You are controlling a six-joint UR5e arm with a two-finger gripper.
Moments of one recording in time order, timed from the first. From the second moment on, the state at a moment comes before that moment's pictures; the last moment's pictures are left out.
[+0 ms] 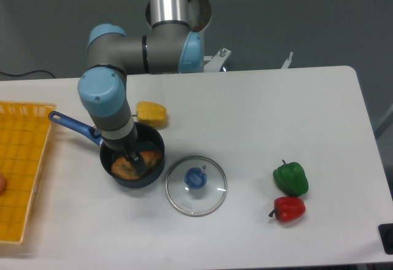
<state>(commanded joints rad) 2.15 -1.92 -1.59 -1.16 1.55 1.02</state>
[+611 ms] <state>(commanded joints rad) 2.23 -1.91 -1.58 -1.15 1.56 1.02</state>
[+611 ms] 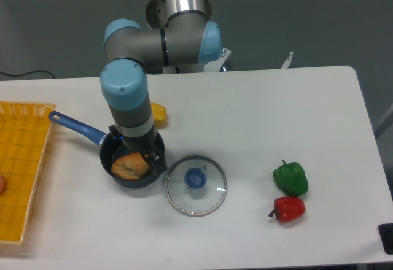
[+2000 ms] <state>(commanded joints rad) 2.37 -2.05 -1.58 -1.06 1.61 0.92</state>
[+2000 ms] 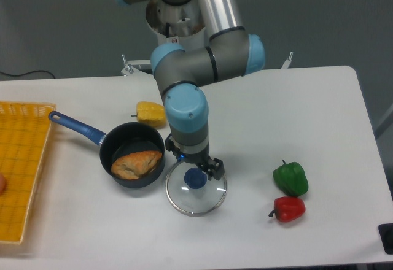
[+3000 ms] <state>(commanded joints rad) 2.36 -2.10 -1.59 -1.06 1.61 0.91</state>
